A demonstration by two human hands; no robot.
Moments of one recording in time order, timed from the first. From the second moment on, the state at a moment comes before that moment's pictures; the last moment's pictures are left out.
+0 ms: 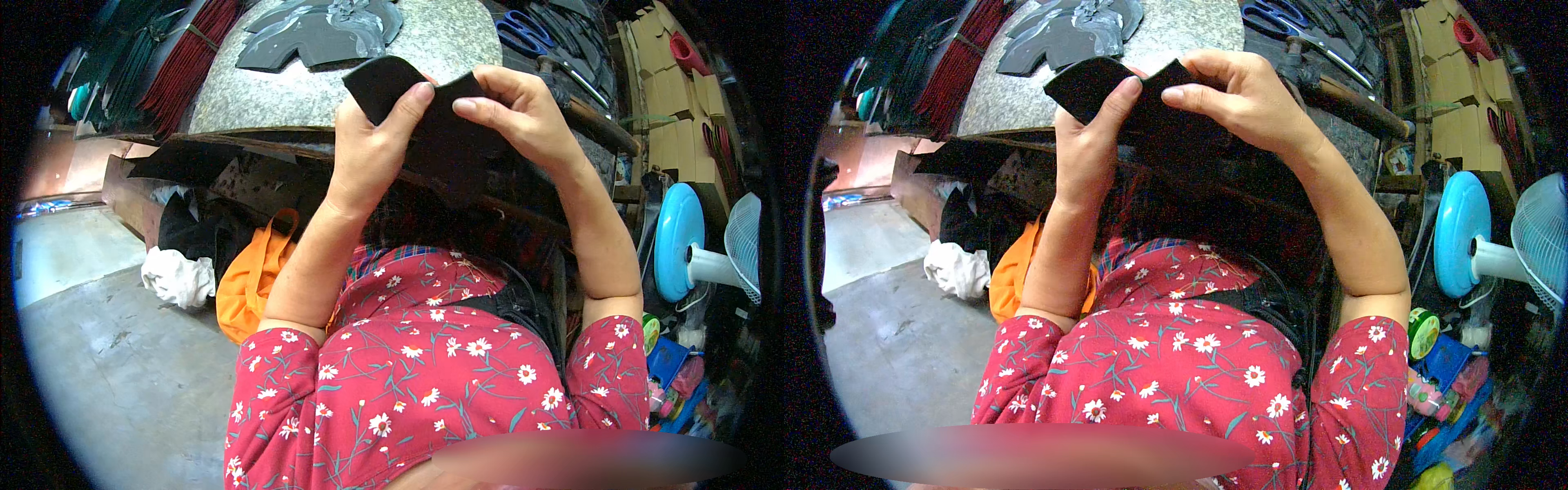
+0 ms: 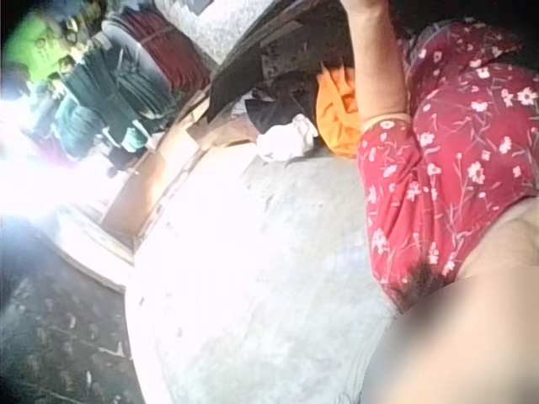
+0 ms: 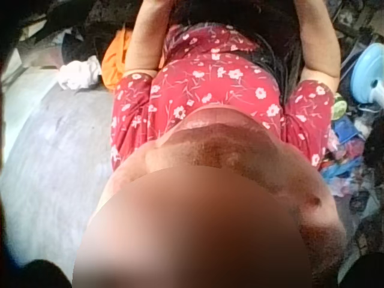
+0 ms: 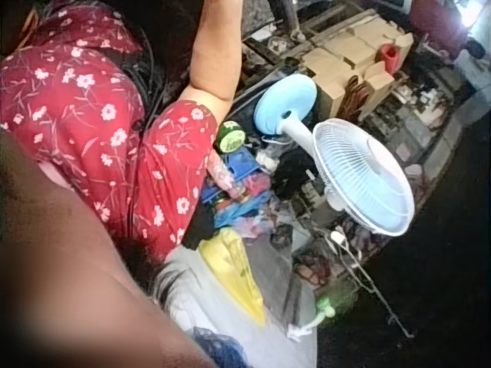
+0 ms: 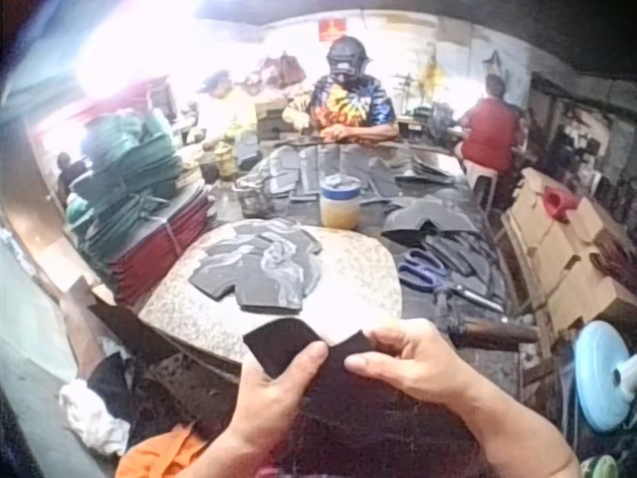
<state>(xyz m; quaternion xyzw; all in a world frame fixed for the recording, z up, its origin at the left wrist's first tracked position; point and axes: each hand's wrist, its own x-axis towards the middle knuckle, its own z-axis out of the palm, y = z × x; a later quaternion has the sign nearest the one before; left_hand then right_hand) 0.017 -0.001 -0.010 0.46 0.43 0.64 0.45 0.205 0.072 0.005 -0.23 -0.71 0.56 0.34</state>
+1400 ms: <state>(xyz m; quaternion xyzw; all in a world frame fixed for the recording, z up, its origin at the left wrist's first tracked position) -0.008 0.039 -0.014 0.74 0.57 0.34 0.12 0.244 0.059 0.013 -0.46 -0.82 0.12 0.31</state>
